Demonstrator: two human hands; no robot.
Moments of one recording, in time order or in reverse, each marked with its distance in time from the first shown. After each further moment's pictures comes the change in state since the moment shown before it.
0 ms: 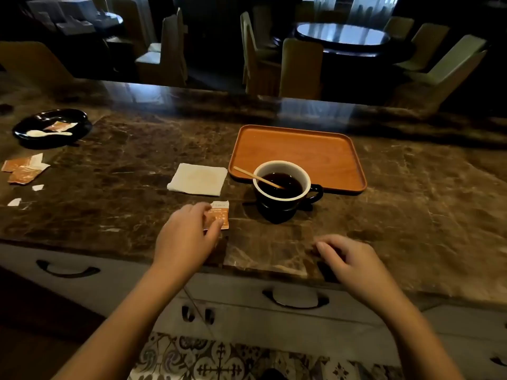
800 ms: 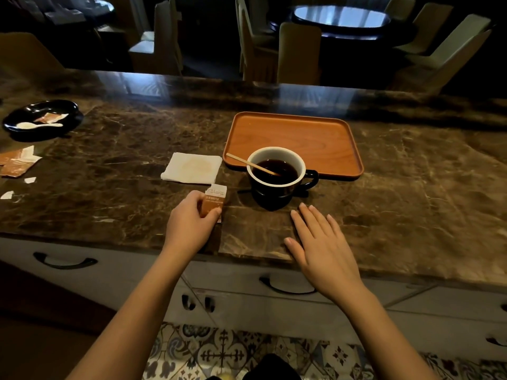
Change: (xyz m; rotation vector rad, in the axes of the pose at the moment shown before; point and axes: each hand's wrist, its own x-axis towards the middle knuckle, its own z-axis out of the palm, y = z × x) left_hand 0.010 0.001 0.019 -0.345 -0.070 -0.202; right_hand 0.015 0.018 0.049 -0.629 0.058 -0.169
